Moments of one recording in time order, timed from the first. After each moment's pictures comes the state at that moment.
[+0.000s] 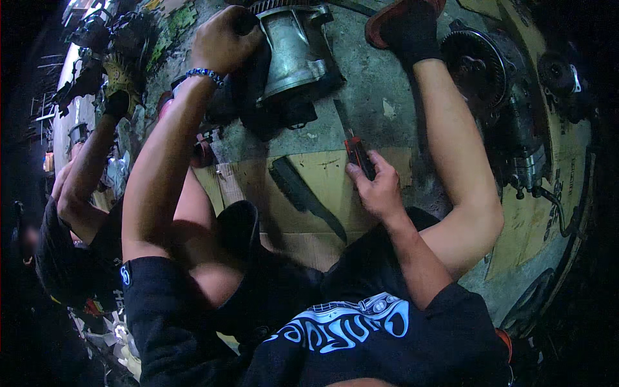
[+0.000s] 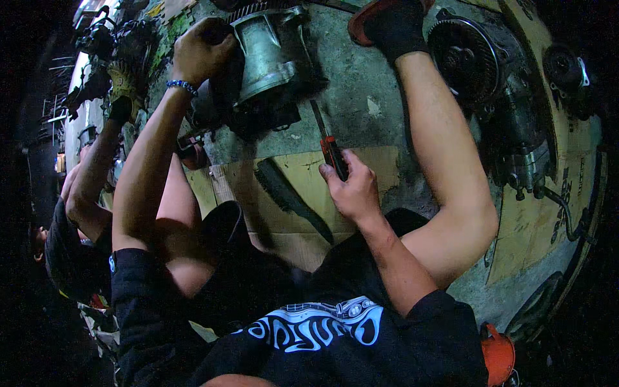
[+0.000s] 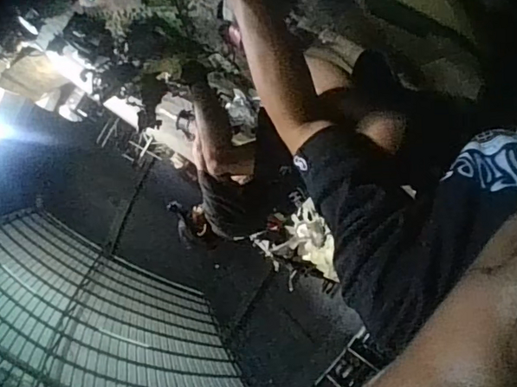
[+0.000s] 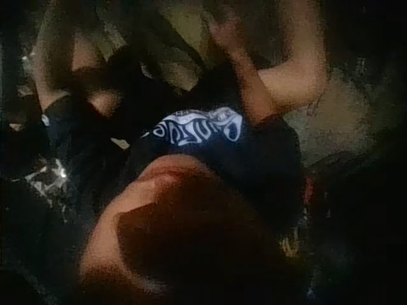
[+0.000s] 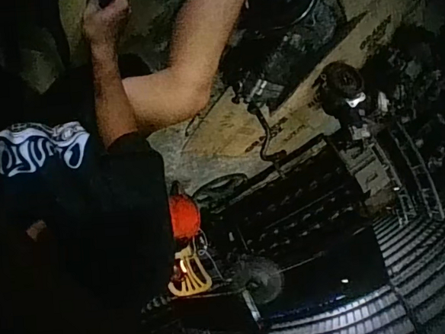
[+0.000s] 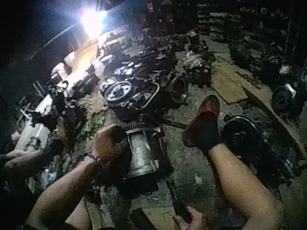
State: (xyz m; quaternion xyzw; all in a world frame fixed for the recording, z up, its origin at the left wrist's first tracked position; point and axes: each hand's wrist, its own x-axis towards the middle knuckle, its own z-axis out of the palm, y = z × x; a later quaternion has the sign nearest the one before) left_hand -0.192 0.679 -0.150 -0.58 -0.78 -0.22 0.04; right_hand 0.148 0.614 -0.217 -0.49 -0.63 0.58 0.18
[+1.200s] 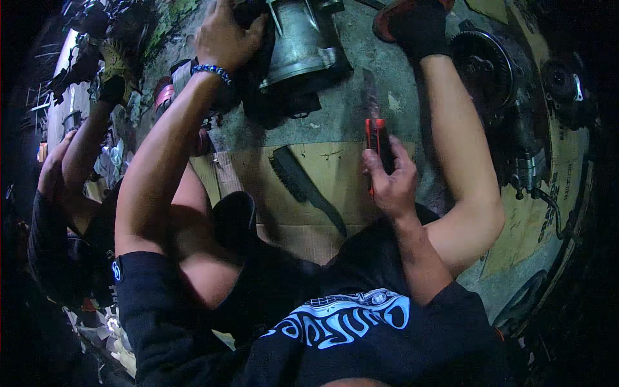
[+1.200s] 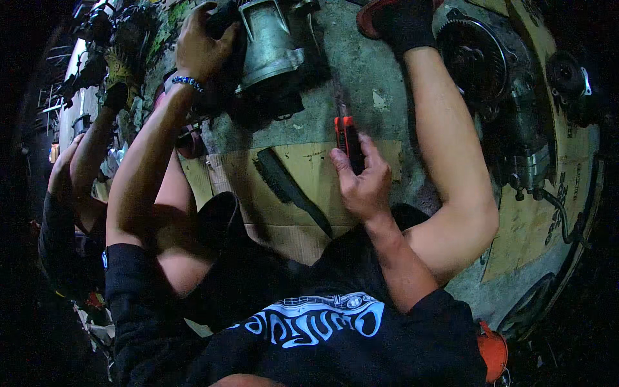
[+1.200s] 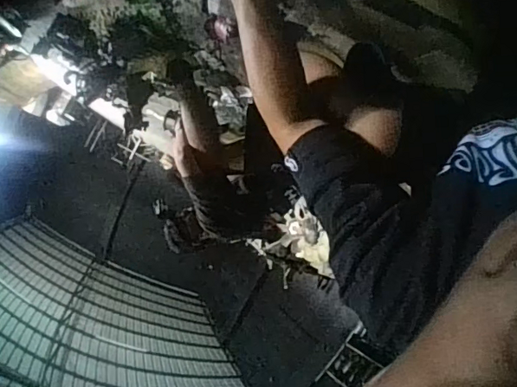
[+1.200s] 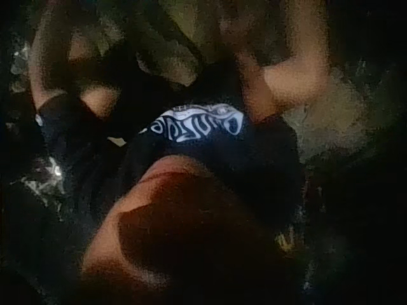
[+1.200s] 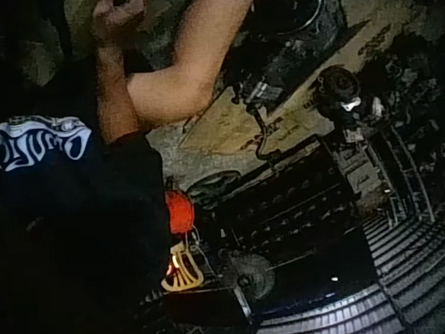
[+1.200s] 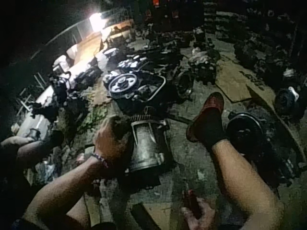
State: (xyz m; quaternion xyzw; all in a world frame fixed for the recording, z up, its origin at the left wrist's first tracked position) left_hand -0.176 0.662 -0.160 -0.51 -0.81 -0.22 0.20; right_hand 0.151 0.616 -0.205 -0.48 -0.59 0.60 0.25
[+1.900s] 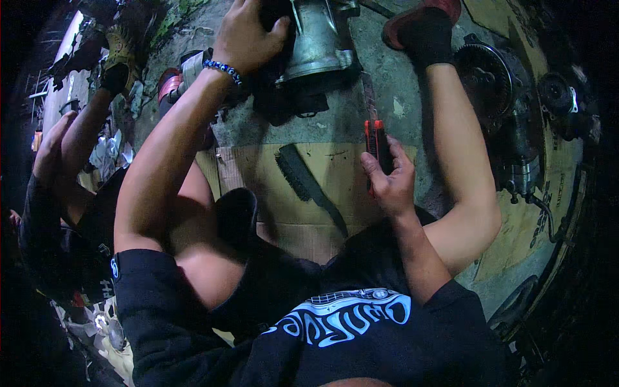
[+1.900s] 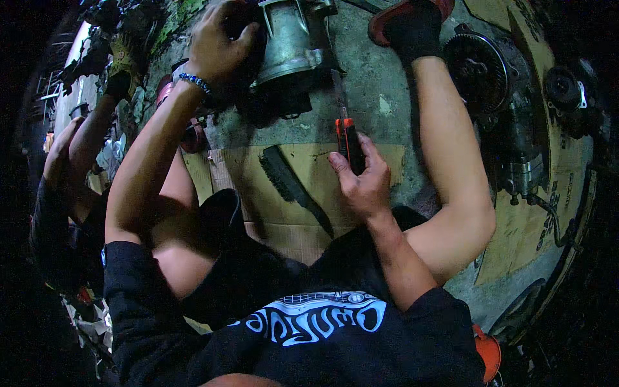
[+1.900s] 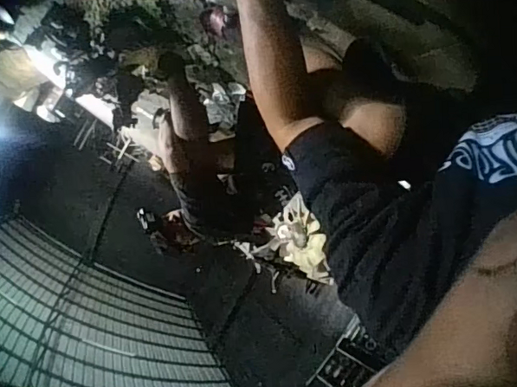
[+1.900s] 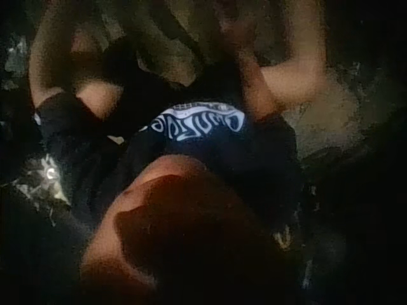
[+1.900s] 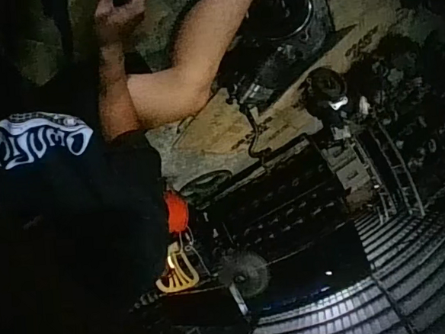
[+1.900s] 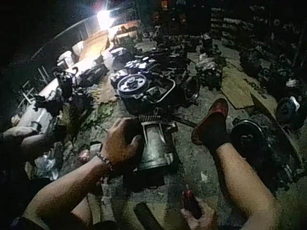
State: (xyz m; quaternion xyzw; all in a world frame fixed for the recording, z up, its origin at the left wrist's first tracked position) left_hand -0.163 0.646 -0.127 -0.61 -0.72 -0.32 0.06; right_hand 0.140 0.612 -0.201 -0.45 -0.62 0.60 0.26
